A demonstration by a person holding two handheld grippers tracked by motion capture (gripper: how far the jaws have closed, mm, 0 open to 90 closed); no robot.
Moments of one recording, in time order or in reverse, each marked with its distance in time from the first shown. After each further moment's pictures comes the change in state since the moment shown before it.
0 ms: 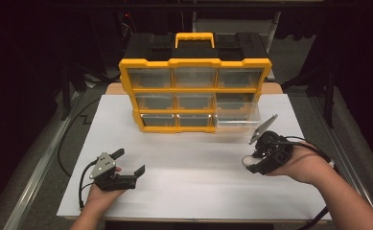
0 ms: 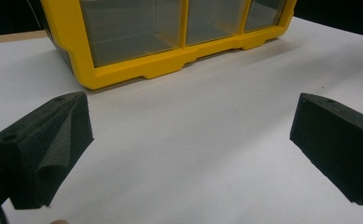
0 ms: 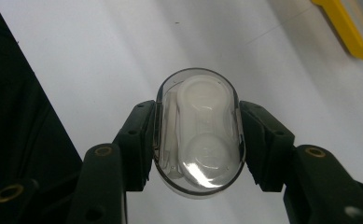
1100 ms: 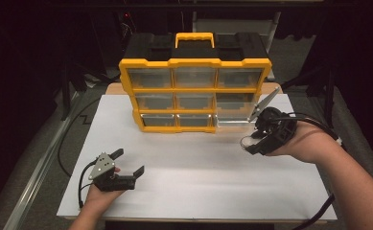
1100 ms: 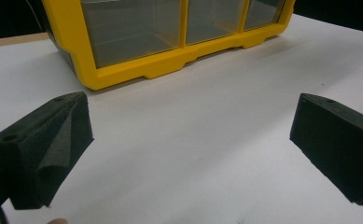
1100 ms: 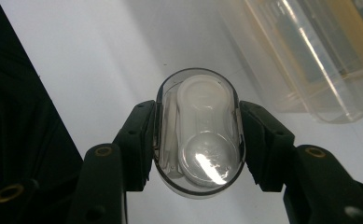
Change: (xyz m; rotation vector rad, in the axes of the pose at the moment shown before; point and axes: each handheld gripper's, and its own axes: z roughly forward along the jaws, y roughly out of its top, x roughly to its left) left arm 0.000 0.001 -0.002 0.008 0.003 0.023; right arm -0.007 0.038 -0.053 -0.032 -0.034 -0.025
